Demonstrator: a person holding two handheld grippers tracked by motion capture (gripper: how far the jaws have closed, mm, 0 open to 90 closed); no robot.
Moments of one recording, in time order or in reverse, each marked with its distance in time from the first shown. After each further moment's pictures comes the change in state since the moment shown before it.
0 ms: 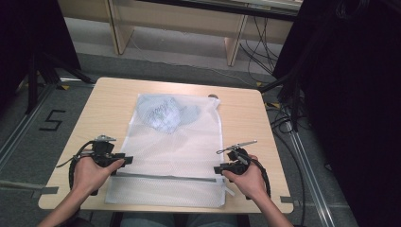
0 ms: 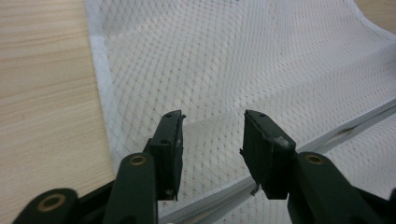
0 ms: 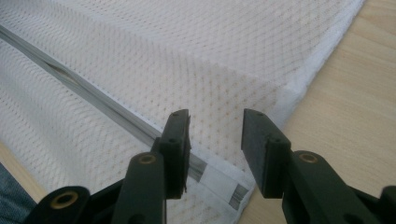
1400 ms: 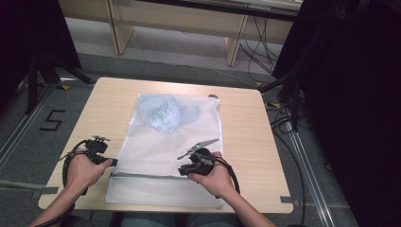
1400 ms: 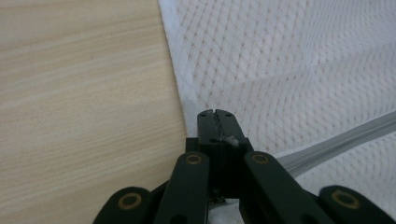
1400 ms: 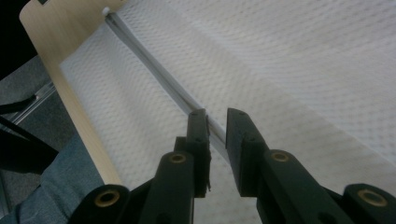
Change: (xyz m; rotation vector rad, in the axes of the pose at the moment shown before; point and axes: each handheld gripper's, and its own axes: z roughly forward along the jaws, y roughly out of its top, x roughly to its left) left arm 0.024 -0.005 0.003 0.177 0.131 -0.095; right arm 0.099 0.033 0.035 -0.020 0.179 -0.239
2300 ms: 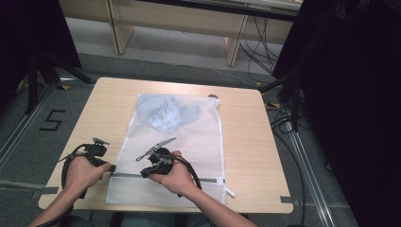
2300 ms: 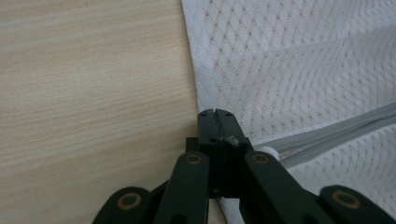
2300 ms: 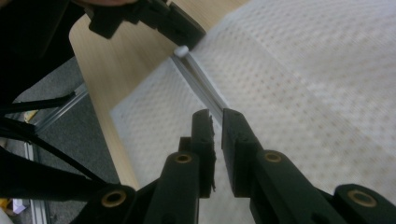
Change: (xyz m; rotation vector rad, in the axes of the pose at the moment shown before) left arm 0.008 -0.006 0.007 0.091 0.000 -0.017; right arm 0.058 0.048 0.081 0.027 0.133 -0.047
